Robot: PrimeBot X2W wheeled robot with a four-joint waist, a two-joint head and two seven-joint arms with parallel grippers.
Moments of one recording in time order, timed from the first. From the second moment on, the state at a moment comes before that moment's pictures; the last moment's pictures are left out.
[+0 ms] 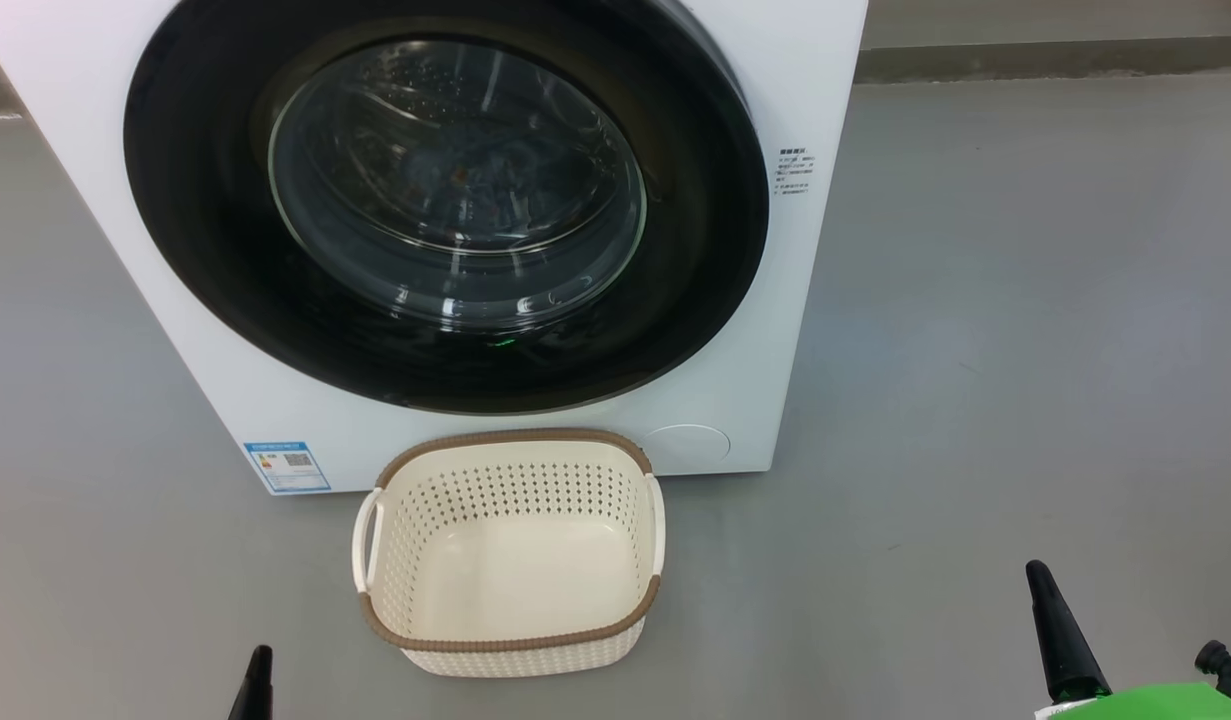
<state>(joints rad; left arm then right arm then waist) 0.05 0.04 0.05 0.24 -1.05 -0.13 -0.04 0.05 -0.07 -0.09 0.18 1.01 0.14 -0.05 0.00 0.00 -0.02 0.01</state>
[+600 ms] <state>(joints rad) 0.02 0.04 0.06 0.25 -1.24 -0.13 0.01 0.01 -0.06 -0.11 0.21 1.21 0.14 0.00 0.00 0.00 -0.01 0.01</state>
